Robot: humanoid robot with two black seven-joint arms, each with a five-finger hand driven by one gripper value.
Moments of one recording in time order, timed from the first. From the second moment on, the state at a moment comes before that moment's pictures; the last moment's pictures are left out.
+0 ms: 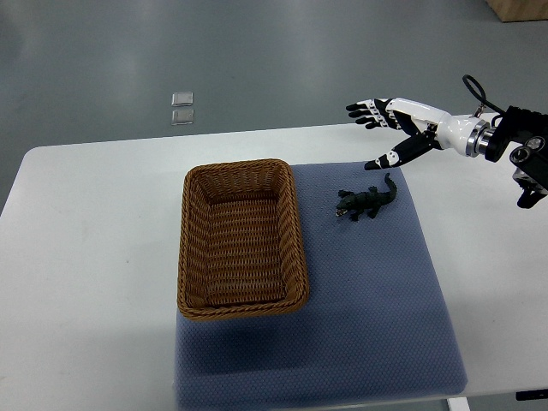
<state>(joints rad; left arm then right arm) 0.00 0.00 -0.04 -0.16 0.06 0.11 0.00 0.90 -0.46 0.53 0.73 -1.13 0.44 0.46</state>
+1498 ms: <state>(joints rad) 0.00 0.00 -0.04 -0.16 0.06 0.11 0.00 1.11 -0.33 -0.17 0.62 -1.48 -0.01 0.58</state>
